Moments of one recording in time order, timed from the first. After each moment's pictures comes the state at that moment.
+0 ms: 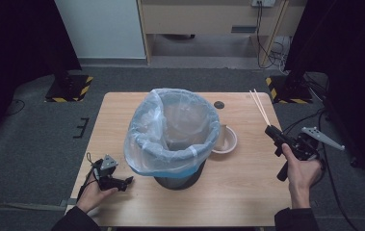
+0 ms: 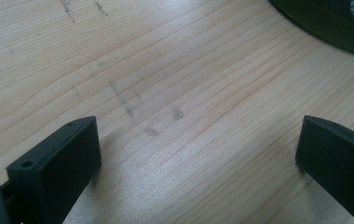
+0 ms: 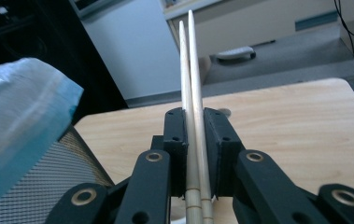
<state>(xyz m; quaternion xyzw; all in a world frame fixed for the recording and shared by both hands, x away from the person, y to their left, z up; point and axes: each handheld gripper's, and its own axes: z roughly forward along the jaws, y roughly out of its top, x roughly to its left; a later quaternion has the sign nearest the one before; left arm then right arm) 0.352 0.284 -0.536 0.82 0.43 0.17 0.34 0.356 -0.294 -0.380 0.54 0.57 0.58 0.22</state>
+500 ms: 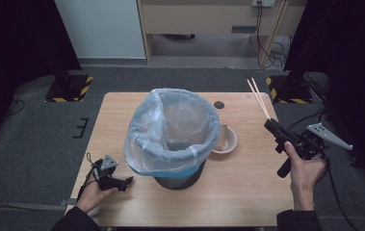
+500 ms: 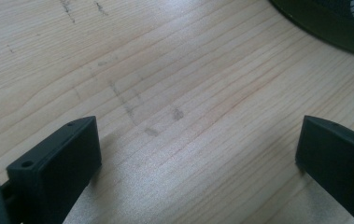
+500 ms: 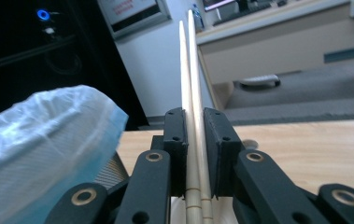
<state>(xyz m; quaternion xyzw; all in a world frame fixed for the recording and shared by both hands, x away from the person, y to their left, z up) 0.352 0.284 -0.536 0.82 0.43 0.17 0.34 0.346 -0.284 -0.352 0.48 0.57 0.63 0.23</state>
